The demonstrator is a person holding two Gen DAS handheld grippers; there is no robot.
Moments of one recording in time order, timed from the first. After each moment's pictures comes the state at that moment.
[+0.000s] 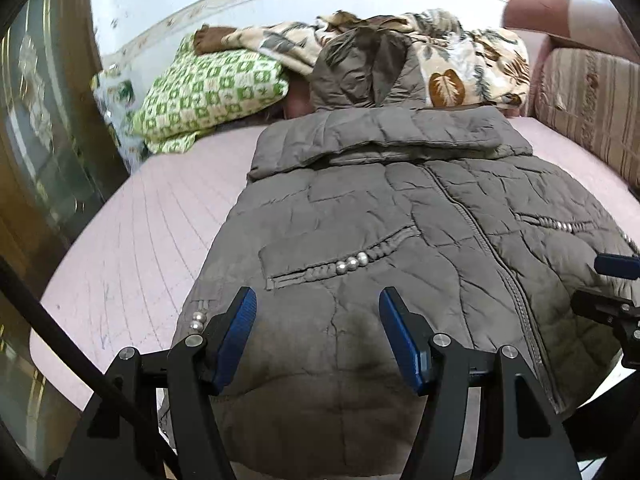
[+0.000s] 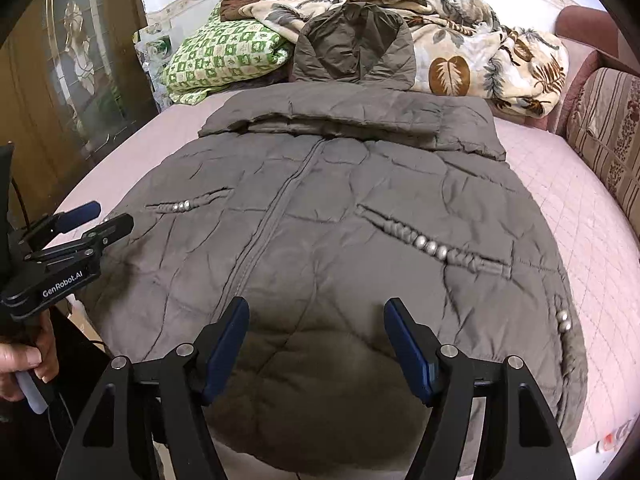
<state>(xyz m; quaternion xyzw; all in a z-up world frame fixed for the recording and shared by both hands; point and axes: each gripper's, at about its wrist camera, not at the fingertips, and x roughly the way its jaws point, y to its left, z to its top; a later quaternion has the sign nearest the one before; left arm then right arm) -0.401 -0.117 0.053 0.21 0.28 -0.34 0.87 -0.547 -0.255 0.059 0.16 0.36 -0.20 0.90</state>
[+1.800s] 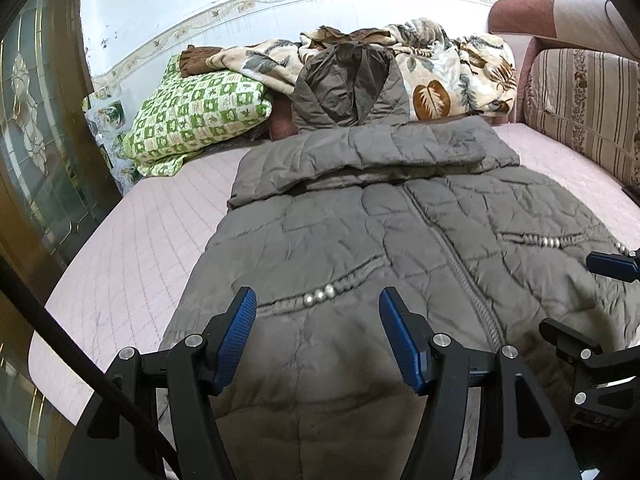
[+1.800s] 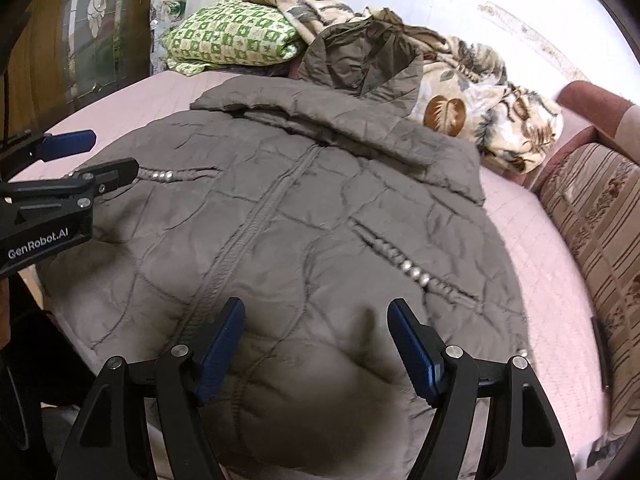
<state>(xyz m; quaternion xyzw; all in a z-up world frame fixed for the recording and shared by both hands) -0.413 -0.145 0.061 0.21 0.25 -0.36 0.87 -0.530 -0.230 0.056 0.03 0.38 -0.27 0.88</state>
